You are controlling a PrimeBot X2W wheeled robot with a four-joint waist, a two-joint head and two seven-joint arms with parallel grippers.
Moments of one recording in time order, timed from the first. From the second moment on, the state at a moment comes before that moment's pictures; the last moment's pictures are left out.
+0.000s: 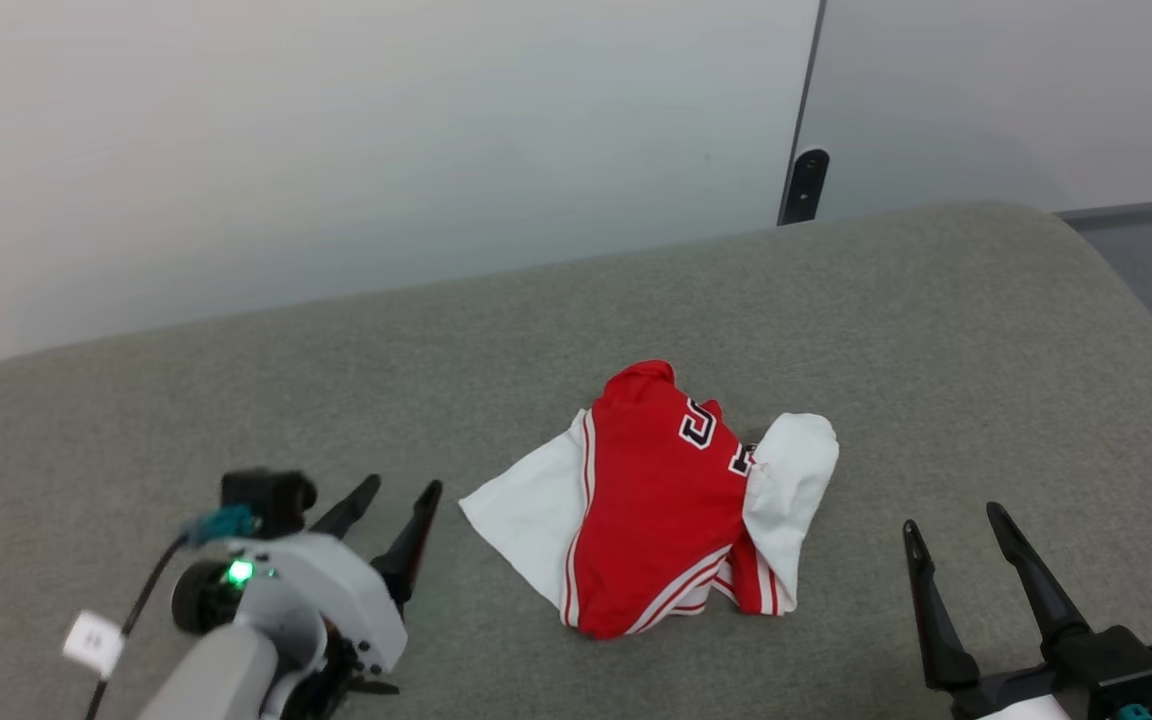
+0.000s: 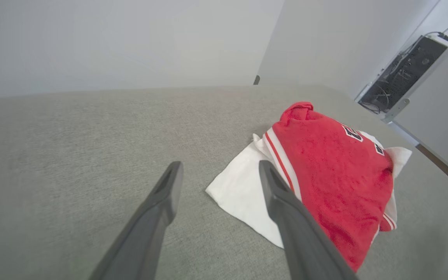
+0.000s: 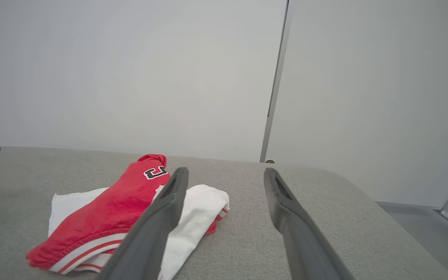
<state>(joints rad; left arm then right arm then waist) -0.35 0.33 -0.40 0.50 -0.71 -0.13 -0.08 0.07 -0.06 0.05 0.00 0.01 0.13 -0.26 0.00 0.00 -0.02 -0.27</state>
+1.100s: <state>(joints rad) -0.78 0.47 -0.77 0.70 -1.02 -0.13 0.66 -0.04 -0.05 0.13 0.06 0.10 0.13 -0.26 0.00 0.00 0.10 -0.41</state>
